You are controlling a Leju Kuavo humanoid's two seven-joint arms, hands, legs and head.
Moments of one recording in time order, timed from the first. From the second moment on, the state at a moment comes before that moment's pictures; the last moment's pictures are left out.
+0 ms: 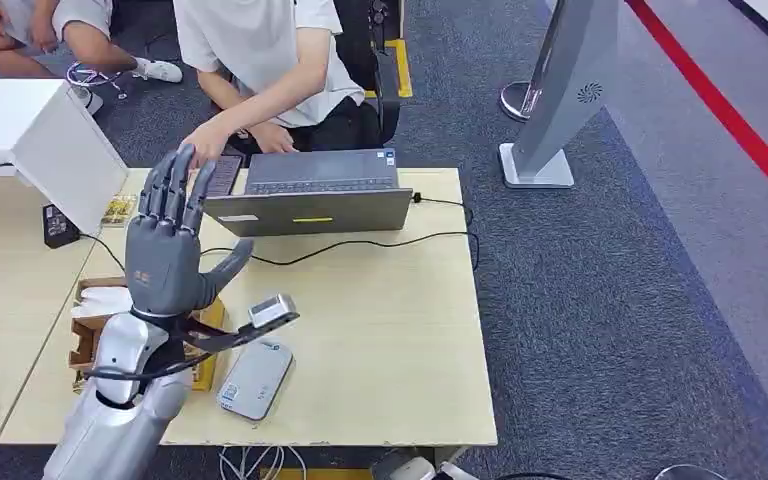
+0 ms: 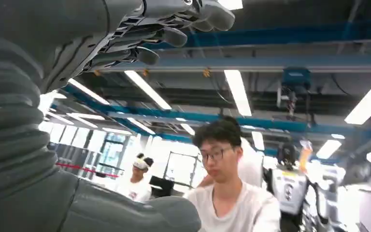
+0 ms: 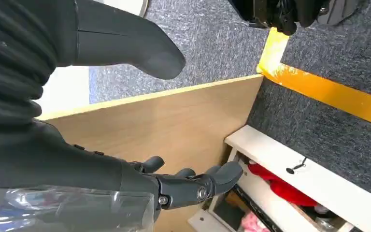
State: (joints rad) left arm -0.39 0.10 -0.63 -1.42 -1.14 0.52 -0.16; right arm -0.37 0.23 1.04 -0.25 0.96 0.14 0.12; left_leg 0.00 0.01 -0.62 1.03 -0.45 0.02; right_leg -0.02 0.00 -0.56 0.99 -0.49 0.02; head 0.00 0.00
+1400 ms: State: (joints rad) left arm -0.13 0.34 -0.63 -1.45 -0.95 0.17 -0.25; right arm -0.36 0.22 1.01 -0.25 0.97 0.13 0.12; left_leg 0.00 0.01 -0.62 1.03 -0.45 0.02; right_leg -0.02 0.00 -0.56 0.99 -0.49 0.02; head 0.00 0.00
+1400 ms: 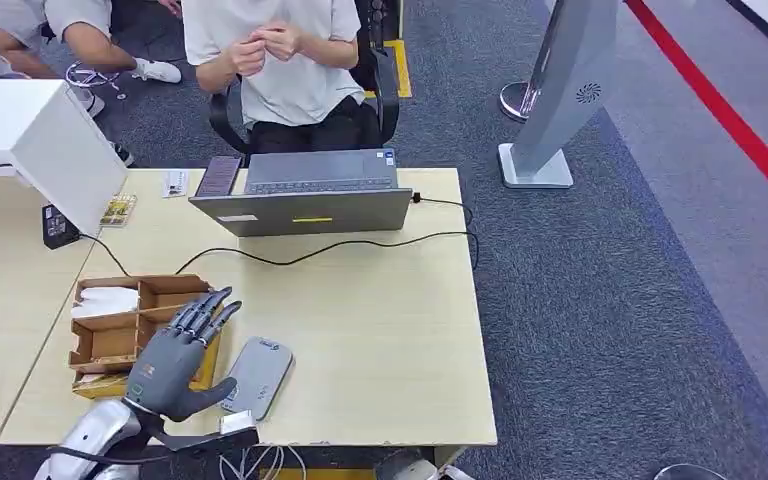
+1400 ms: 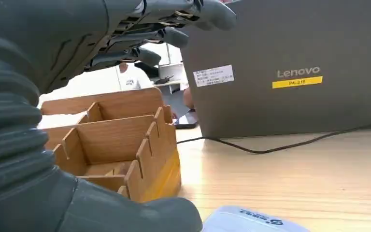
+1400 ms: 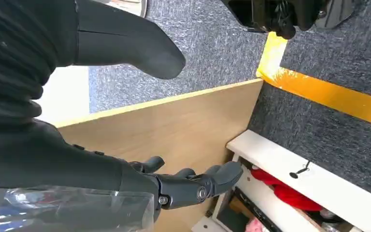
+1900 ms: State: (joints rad) left arm -0.02 0.39 -0.63 -1.54 -0.97 0.34 -0.42; right arm -0.36 0.22 1.01 -0.25 0.99 0.14 0.09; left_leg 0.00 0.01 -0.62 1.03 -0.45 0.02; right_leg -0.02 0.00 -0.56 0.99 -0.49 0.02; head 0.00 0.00
